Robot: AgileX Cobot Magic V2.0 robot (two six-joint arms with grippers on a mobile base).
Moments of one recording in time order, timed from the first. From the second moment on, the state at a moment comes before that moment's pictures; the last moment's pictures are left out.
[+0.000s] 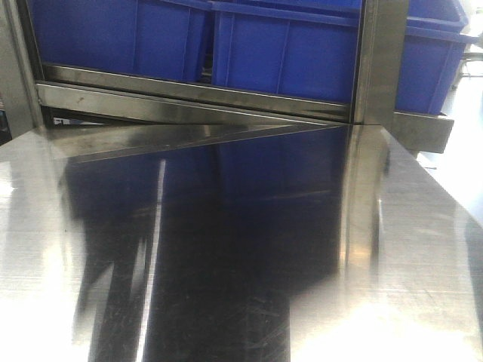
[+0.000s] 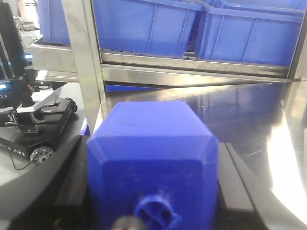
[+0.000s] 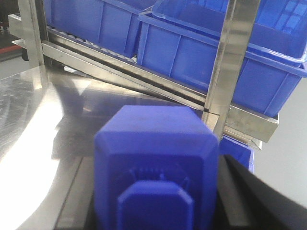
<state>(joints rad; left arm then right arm) -0.10 0.00 -0.49 -0.06 0.71 0.04 0.23 0.08 -0.46 0.23 0.58 -0.25</state>
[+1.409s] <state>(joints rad) -0.10 0.00 -0.48 -0.06 0.71 0.04 0.23 0.08 -0.46 0.23 0.57 -0.24</state>
